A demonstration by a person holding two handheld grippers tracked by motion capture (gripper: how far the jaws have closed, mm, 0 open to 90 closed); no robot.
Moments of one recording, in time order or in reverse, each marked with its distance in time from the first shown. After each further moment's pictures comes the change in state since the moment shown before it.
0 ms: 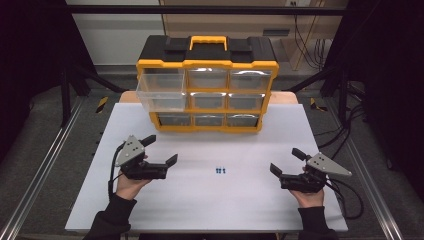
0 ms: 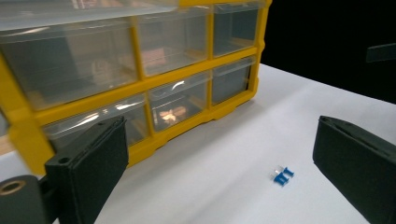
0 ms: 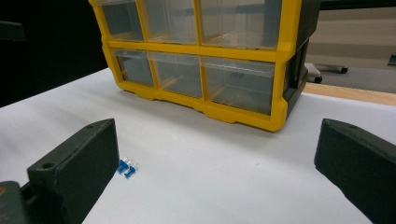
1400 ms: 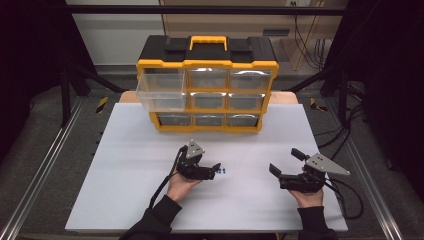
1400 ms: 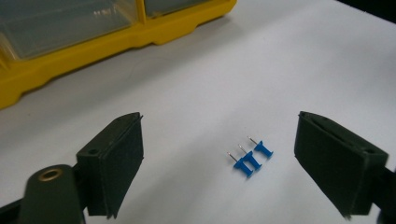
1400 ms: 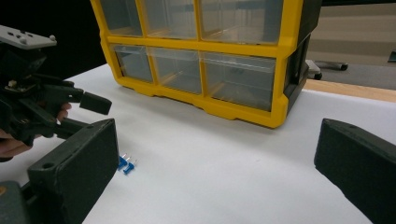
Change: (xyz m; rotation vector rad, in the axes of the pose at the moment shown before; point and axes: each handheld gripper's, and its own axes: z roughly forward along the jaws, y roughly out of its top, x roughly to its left) left arm -0.057 -0.043 0.124 0.335 -0.034 -0.077; right arm 0.000 -0.001 0.002 0.016 -0.005 -0.002
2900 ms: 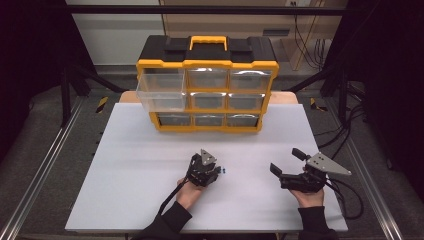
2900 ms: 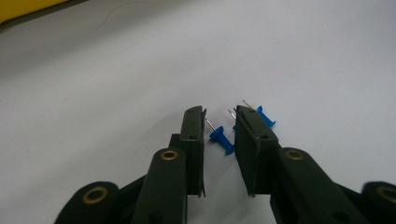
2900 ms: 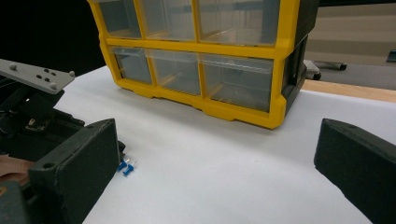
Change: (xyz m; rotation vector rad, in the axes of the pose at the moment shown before) left arm -0.027 -0.014 0.027 0.108 0.084 -0.017; right arm -0.001 0.001 -0.001 -0.005 -0.003 0.009
